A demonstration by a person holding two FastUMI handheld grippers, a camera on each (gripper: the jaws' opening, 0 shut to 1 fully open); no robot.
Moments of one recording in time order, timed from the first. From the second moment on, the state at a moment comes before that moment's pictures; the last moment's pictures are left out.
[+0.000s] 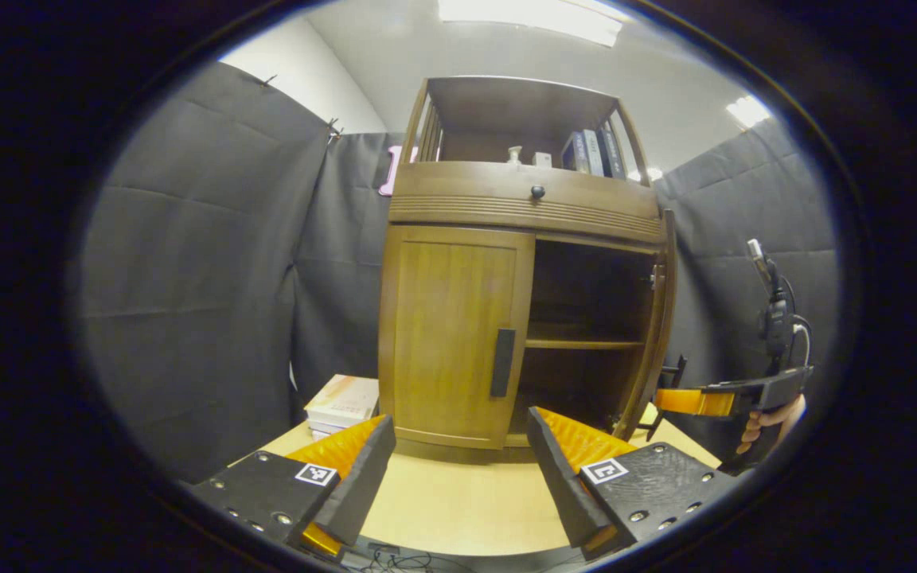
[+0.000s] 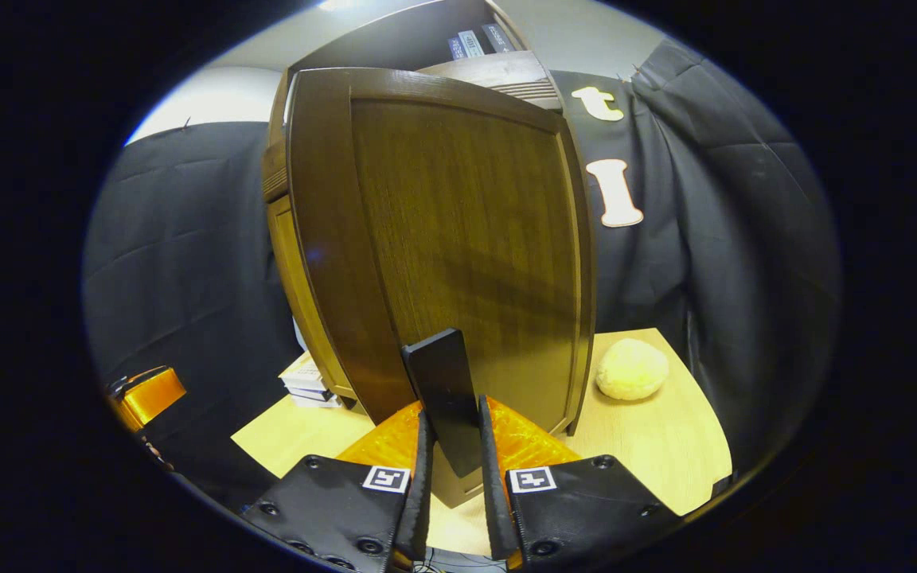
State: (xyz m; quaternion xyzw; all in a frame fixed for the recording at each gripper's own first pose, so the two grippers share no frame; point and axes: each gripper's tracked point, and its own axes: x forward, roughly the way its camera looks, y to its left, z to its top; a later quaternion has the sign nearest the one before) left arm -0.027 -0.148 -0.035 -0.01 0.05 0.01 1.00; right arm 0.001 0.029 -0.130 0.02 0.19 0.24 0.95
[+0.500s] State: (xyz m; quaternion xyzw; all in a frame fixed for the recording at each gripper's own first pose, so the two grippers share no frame) left arm -0.080 -0.222 -0.043 0.01 0.05 0.07 1.00; right arm -0.009 -0.030 -0.129 0.03 0.19 0.29 0.94
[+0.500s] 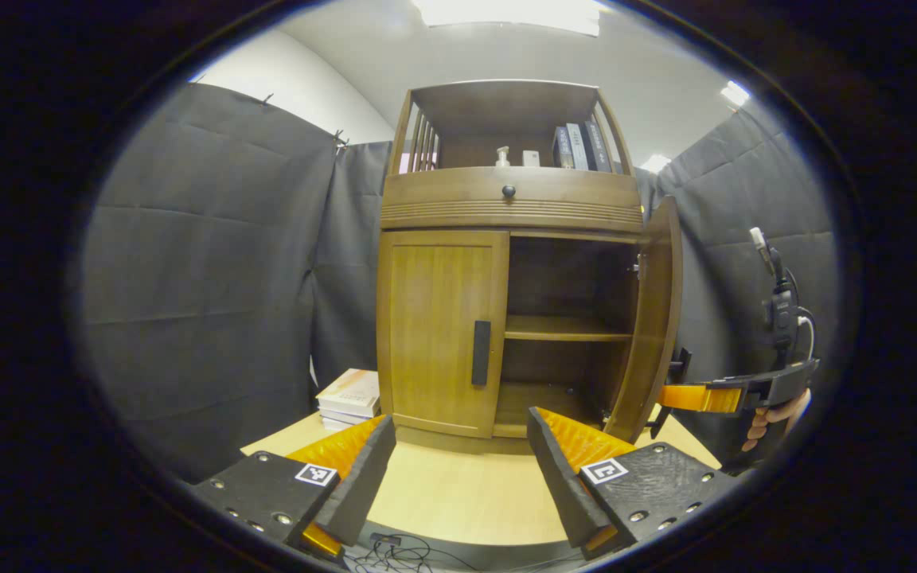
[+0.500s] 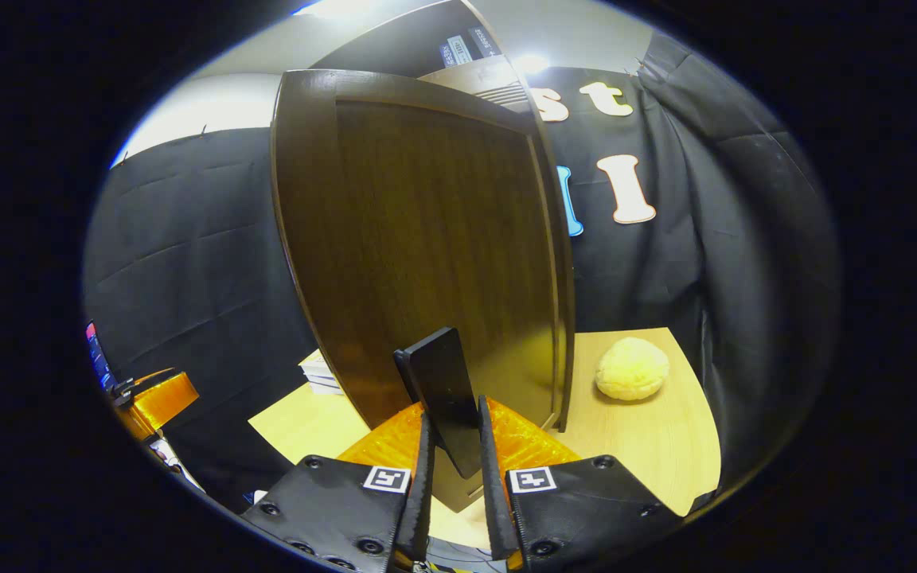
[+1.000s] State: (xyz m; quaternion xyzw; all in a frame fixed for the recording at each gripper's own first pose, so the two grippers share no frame) left arm -0.100 -0.277 -0.050 0.02 0.05 0.08 1.00; right arm 0.022 -0.117 -0.121 0.02 0.16 0.25 0.95
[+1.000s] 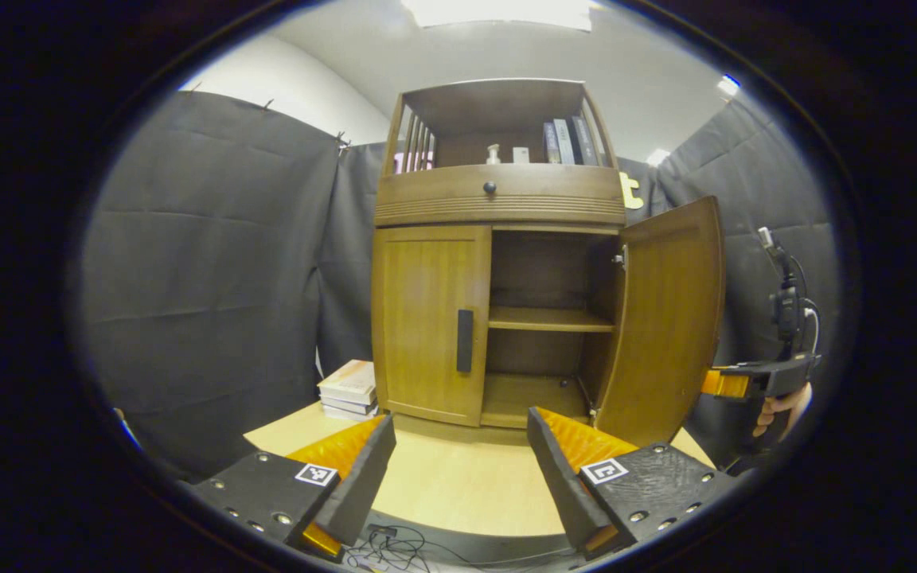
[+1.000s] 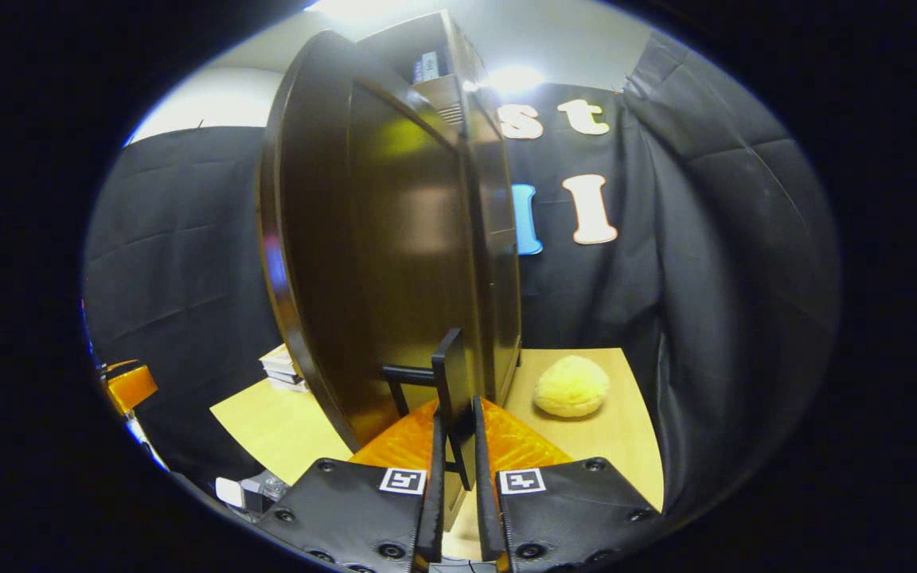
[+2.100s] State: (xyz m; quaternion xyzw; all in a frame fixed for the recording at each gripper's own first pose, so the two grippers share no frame) left arm -0.027 -0.198 -0.052 0.00 0.06 0.00 1.00; right arm -0.074 -0.134 -0.079 -0.03 0.14 0.12 0.98
